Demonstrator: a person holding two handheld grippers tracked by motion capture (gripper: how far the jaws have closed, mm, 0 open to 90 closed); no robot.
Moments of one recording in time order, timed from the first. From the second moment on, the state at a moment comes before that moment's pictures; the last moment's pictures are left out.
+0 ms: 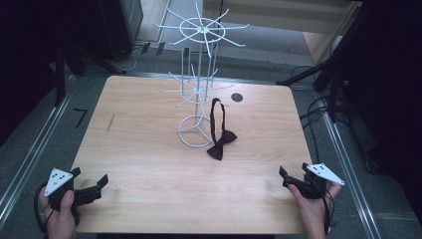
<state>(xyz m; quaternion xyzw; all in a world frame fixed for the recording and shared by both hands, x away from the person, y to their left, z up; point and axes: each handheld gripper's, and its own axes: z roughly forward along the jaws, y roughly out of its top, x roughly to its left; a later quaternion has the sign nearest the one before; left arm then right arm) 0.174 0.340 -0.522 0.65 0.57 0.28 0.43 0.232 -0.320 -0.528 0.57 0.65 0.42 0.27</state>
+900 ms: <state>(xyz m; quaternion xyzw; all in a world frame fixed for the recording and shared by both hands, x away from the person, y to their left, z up) 0.175 0.340 -0.522 0.65 0.57 0.28 0.42 0.199 -0.365 -0.543 0.60 0.63 0.41 0.27</state>
